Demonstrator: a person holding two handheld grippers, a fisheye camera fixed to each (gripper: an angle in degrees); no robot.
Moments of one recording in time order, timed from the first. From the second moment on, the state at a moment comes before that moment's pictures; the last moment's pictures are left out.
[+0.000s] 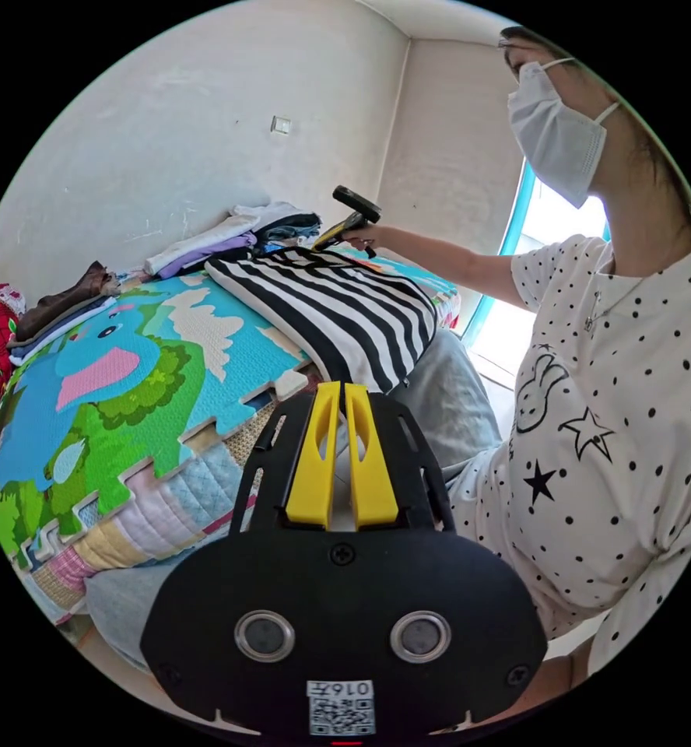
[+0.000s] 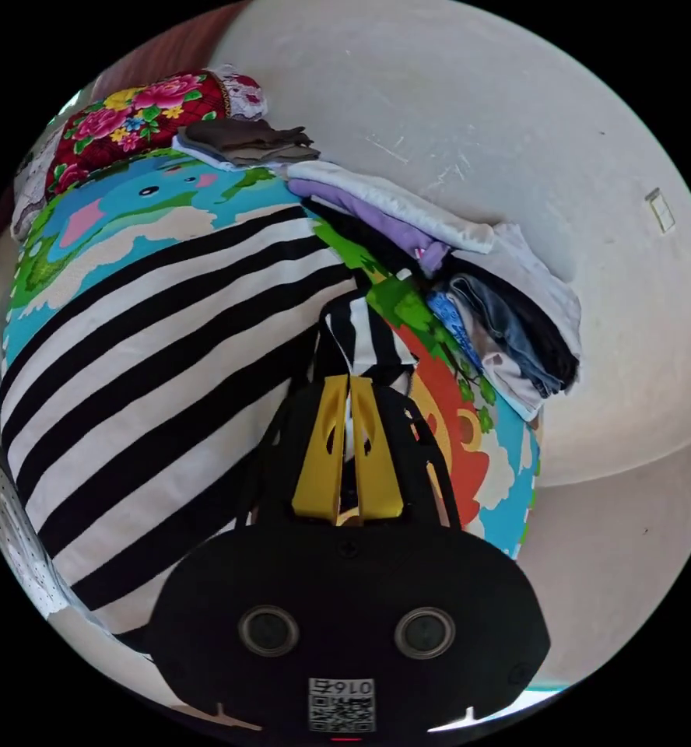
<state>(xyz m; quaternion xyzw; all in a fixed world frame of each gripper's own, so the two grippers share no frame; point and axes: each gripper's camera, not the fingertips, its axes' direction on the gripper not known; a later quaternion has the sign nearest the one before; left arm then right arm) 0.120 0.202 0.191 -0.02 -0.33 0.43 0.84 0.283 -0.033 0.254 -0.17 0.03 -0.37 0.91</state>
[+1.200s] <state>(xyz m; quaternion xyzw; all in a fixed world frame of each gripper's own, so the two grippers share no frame) 0.034 0.153 0.223 0.00 -0.31 0.43 0.85 0.339 -0.010 0.244 -0.17 0.18 -0.30 0.92</state>
